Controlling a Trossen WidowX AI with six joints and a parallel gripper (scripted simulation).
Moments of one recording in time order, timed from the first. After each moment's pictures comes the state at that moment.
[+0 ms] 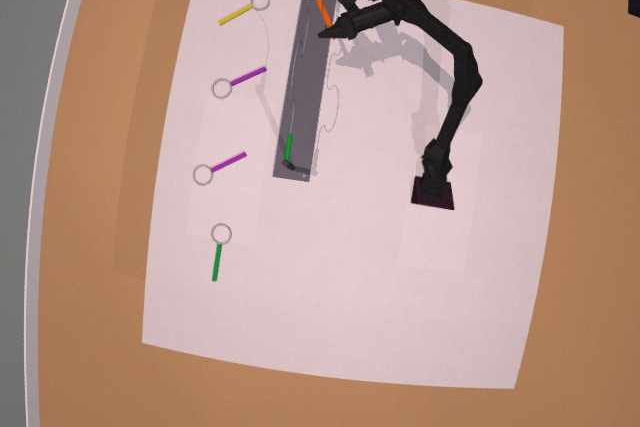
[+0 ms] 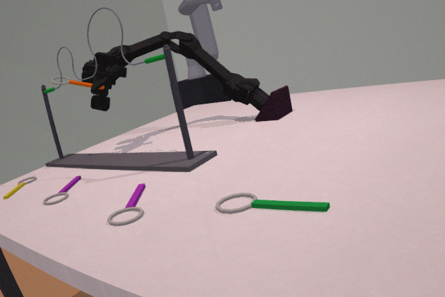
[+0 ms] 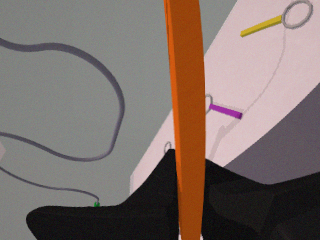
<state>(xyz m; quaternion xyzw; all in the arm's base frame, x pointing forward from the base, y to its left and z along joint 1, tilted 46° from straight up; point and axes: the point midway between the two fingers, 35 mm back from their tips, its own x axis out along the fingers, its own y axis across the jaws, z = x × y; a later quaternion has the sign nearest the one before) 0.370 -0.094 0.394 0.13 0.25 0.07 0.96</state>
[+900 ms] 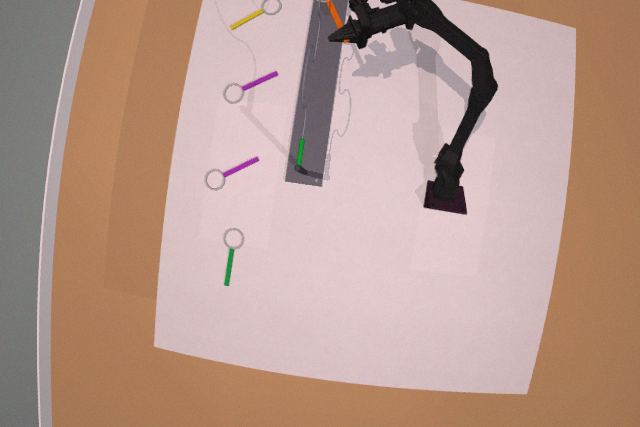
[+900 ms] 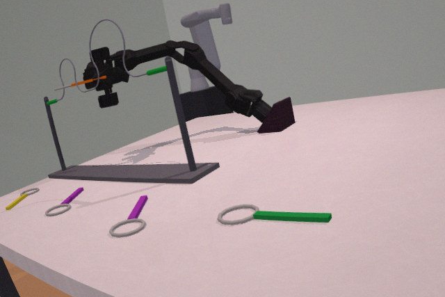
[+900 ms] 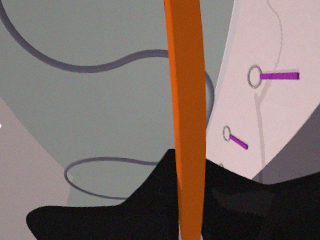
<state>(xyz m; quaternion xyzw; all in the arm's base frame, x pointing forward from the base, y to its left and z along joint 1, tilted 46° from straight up) 0.365 -0.038 0.421 0.33 0.25 0.12 0.90</state>
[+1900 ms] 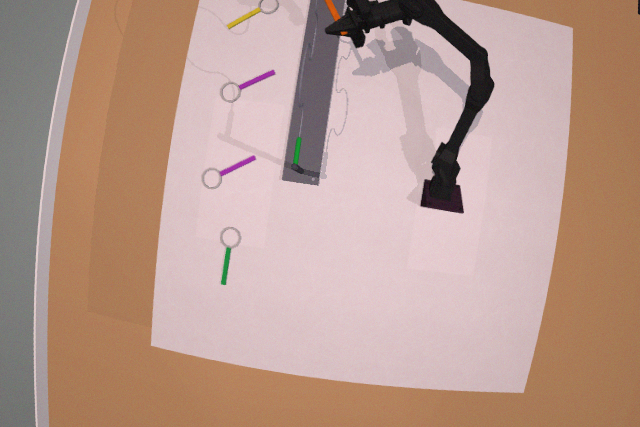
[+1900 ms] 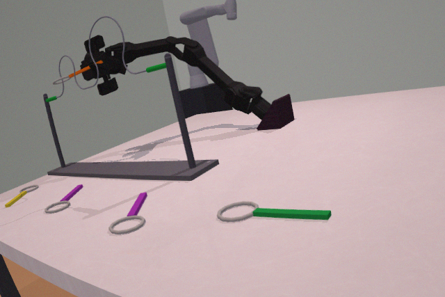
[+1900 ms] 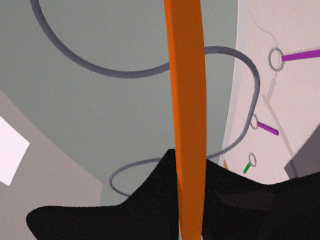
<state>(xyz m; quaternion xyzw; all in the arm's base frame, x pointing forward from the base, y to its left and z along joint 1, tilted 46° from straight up) 0.364 -0.015 0.448 0.41 0.24 0.14 0.87</state>
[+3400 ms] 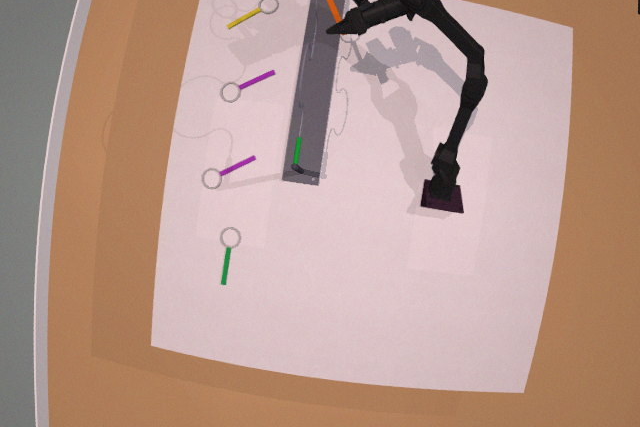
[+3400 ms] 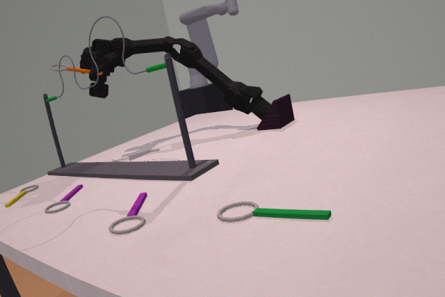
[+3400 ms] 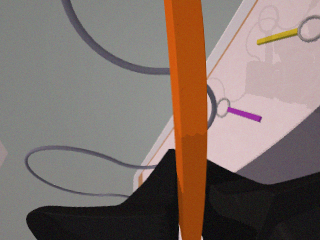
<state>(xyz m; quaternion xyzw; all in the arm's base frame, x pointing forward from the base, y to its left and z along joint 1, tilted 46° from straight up) 0.365 -0.039 0.437 0.14 0.26 0.07 0.95</state>
